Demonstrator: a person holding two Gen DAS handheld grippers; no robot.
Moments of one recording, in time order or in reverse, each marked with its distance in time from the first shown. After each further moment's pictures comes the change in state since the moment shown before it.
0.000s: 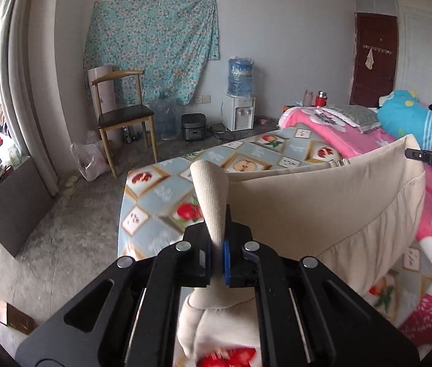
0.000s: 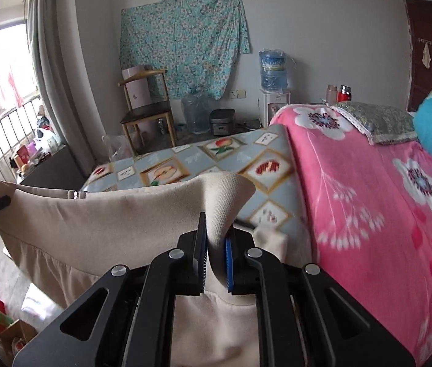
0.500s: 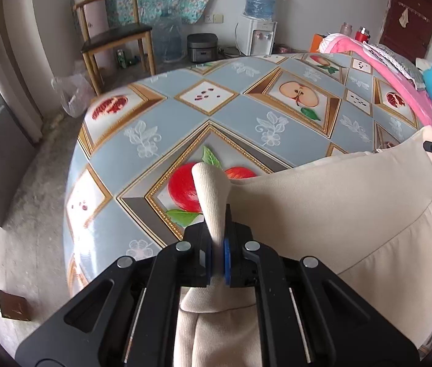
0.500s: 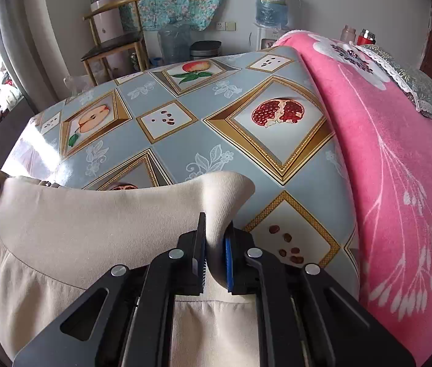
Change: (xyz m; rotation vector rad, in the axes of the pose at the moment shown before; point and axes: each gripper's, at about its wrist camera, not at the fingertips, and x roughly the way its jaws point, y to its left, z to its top) left arm 0.238 0.051 -0.030 -0.061 0.371 0.004; right arm 0.210 -0.024 -0.016 -0.024 0.316 -0.074
